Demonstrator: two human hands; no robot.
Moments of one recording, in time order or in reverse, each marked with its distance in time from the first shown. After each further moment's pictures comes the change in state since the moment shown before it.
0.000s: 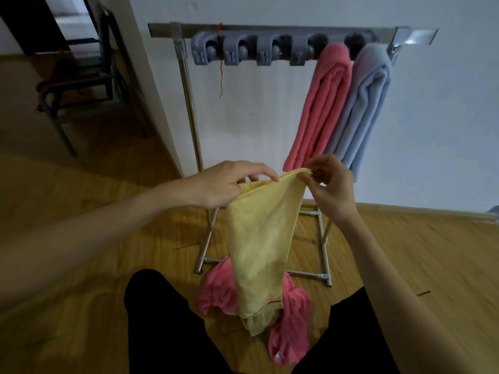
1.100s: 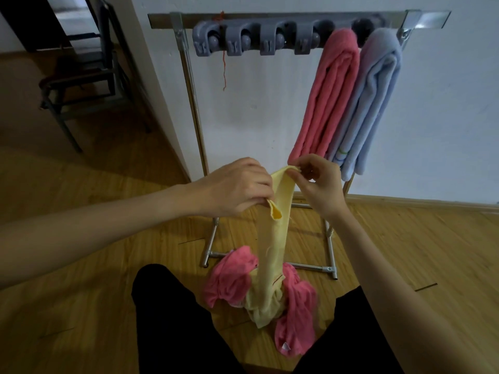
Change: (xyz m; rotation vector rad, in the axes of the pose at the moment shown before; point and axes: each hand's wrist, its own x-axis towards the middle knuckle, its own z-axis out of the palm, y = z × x) left_hand 0.006 -0.017 0.023 0.577 0.183 0.539; right_hand -0.006 -0.006 0.025 0.063 -0.111 -0.049
